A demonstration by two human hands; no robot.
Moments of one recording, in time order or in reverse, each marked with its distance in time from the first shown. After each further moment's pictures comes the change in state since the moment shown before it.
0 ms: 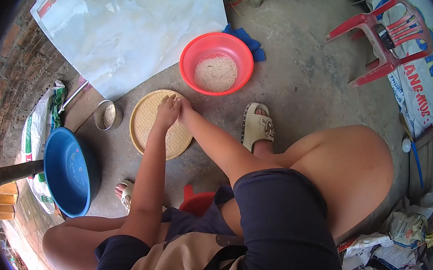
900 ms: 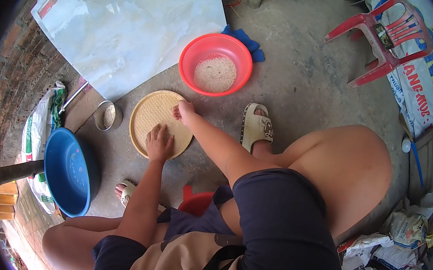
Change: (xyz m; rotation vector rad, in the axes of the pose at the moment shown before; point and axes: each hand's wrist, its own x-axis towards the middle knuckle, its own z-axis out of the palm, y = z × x) left_hand -0.106 -0.064 -0.006 0.434 0.208 0.142; right_hand -0.007 -0.011 0.000 -0.559 0.419 0.086
